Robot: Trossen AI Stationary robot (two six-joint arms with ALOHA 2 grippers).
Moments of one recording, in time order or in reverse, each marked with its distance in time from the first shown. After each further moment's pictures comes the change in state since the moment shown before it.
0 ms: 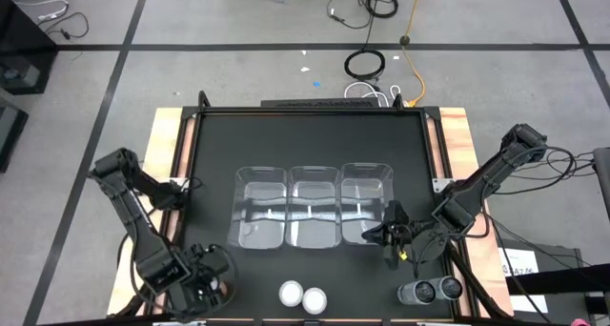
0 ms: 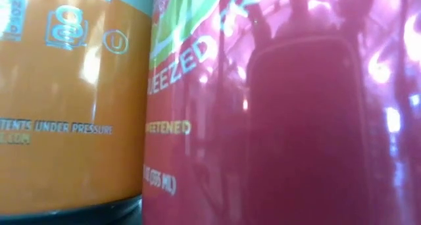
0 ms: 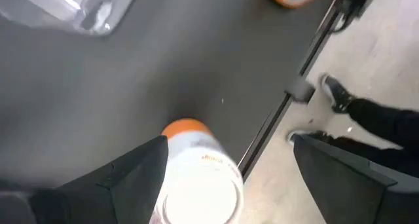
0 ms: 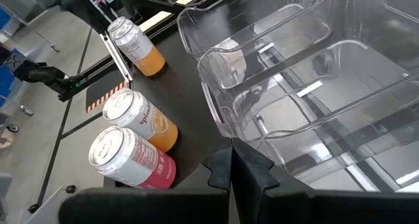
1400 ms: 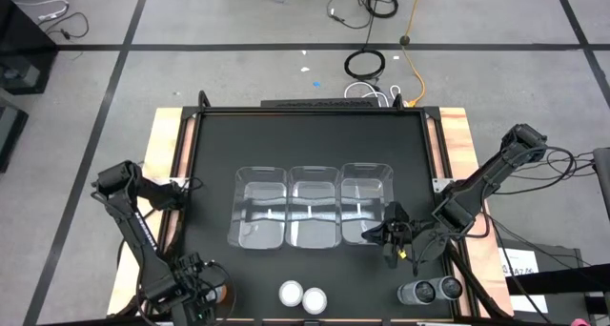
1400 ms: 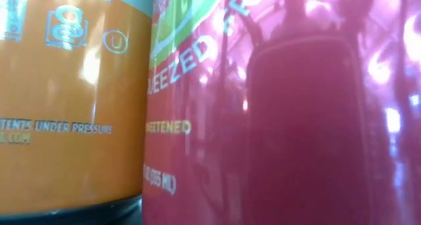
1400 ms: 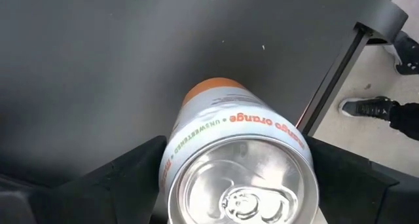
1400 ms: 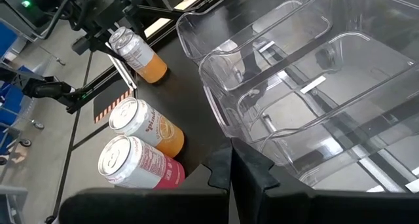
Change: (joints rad) left arm -0.093 0.129 -0.078 0.025 0.082 0.021; right arm 0.000 0.000 0.000 0.010 0.005 0.069
